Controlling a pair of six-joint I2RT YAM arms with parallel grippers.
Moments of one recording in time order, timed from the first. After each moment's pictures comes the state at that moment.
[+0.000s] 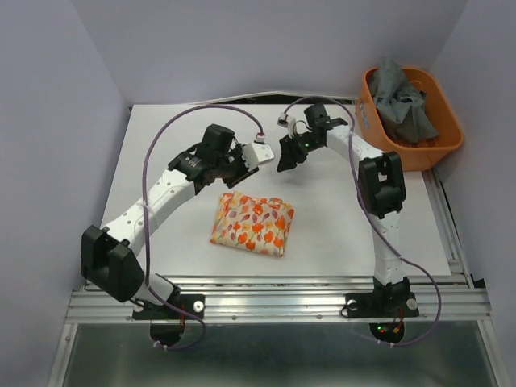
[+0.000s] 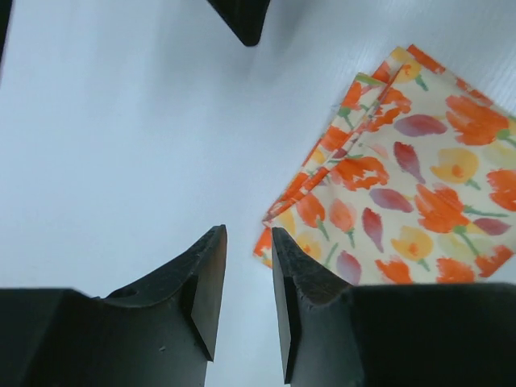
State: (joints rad) left arm -0.58 1.44 1.29 -0.61 0.21 0.67; right arm 0.34 2.31 1.94 -0.72 -0.81 -0.32
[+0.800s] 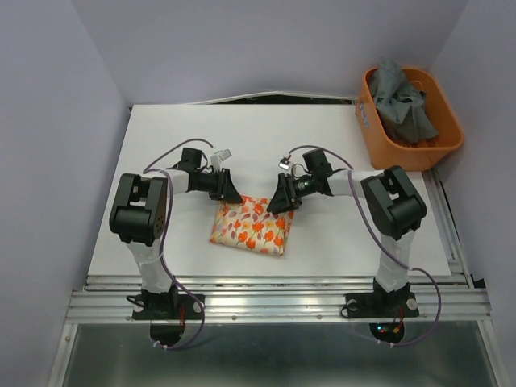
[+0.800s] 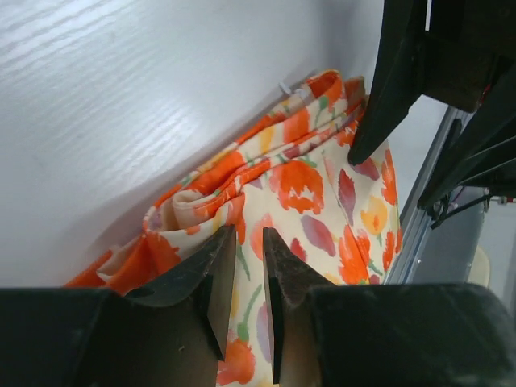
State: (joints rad) left arm -0.18 1.84 0.99 -0.17 0.94 -0.09; right arm 0.44 1.96 1.11 -0.02 -1.08 0.48
